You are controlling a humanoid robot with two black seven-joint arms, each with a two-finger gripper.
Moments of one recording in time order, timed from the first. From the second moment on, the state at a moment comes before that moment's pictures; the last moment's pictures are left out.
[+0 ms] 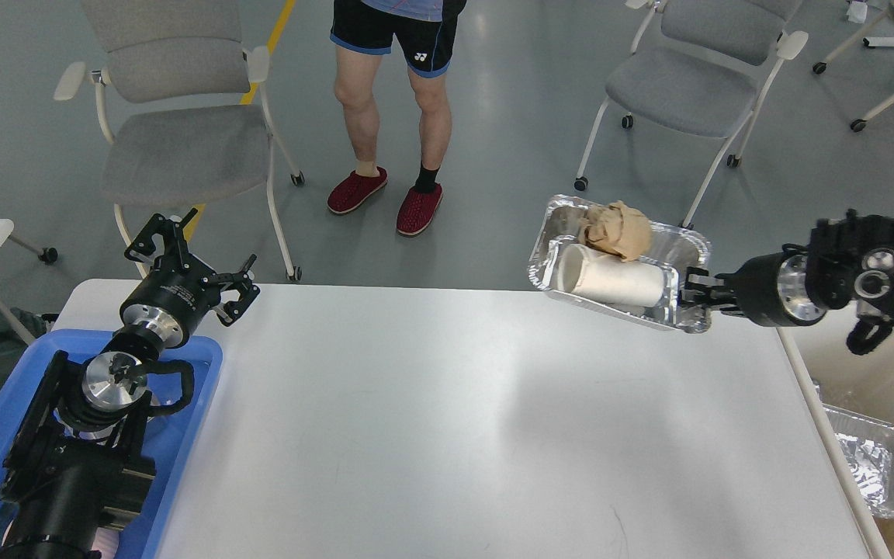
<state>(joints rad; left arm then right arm) -0.41 -0.05 -1.71 -0.98 0.56 -0.21 0.27 0.86 -0.79 0.51 1.27 -0.98 0.56 -0.34</state>
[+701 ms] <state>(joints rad) -0.39 -0.05 -1.71 -0.96 0.56 -0.20 0.27 0.50 -0.93 0.87 0.71 -0.98 0.52 -0.33</state>
